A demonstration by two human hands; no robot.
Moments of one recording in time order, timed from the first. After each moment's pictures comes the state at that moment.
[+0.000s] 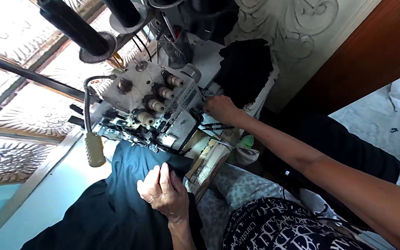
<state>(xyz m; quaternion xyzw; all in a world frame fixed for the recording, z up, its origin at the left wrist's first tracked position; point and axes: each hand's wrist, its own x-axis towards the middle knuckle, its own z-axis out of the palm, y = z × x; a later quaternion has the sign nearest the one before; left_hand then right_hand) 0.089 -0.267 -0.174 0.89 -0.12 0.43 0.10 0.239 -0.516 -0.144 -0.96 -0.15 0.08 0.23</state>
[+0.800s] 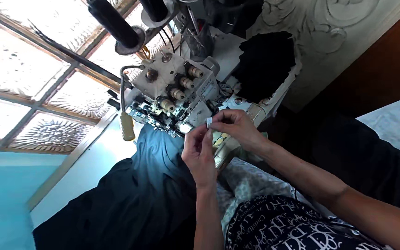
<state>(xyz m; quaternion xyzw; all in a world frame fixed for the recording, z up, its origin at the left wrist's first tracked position) 0.101 -0.348 -0.119 0.72 -0.05 0.18 0.67 0.132 -0.485 -0.120 -0.63 -0.10 -0.01 0.77</state>
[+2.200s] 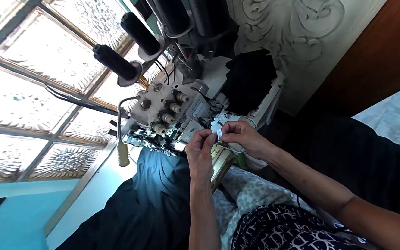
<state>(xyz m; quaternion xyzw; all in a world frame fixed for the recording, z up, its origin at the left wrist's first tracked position) 0.133 -0.374 -0.104 0.67 -0.11 0.01 0.73 0.125 -0.532 -0.125 -0.52 -0.08 0.06 0.85</state>
